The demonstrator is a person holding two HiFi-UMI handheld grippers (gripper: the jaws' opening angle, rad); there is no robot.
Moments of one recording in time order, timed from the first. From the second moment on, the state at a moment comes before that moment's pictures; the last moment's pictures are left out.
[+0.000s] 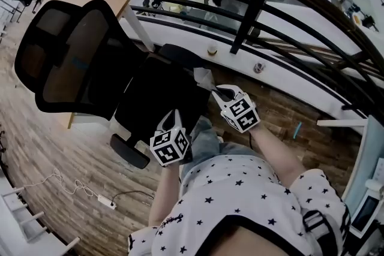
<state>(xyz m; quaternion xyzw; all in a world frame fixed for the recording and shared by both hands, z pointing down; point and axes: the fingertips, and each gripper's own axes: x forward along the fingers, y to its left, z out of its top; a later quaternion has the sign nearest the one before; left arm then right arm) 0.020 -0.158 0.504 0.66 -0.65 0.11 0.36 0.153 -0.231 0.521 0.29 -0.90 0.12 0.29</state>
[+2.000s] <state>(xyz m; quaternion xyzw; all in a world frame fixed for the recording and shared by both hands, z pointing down) 0.076 -0.129 0.473 0.69 -0.64 0.10 0.32 0.204 -0.160 0.470 0.32 -0.92 0.13 0.19</state>
